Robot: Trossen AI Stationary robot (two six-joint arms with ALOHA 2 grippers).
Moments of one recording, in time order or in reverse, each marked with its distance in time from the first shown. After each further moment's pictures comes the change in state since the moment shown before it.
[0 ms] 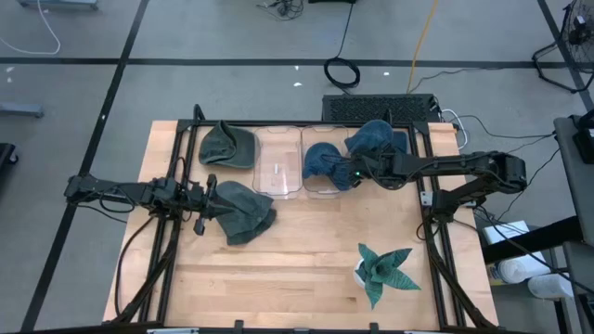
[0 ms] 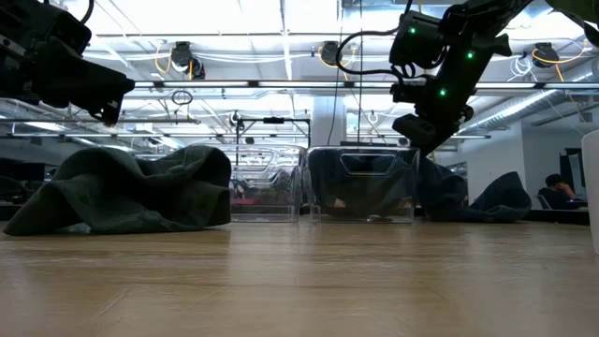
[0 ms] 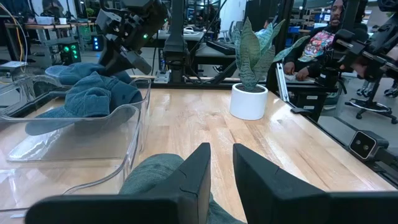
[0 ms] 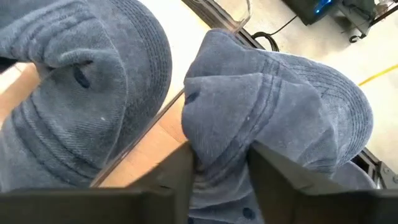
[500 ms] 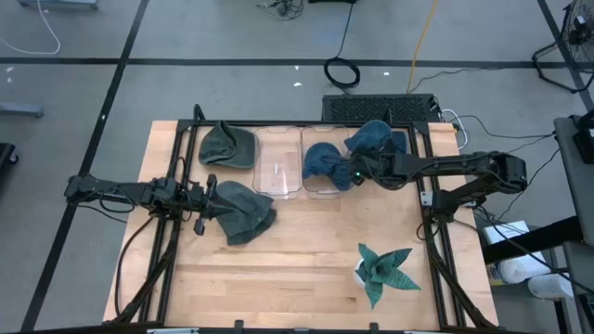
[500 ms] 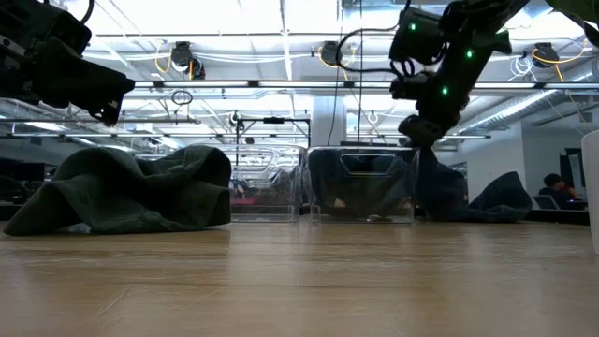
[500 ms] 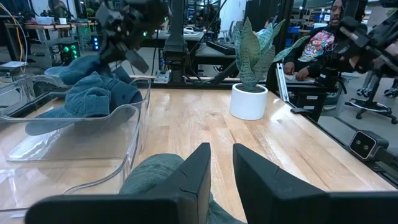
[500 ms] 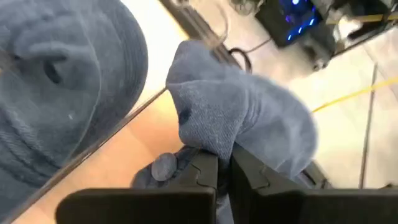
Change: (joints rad) left arm 0.000 0.000 0.000 0.000 0.000 0.000; right arm 0.012 -0.012 0.024 -0.023 0.113 -0.165
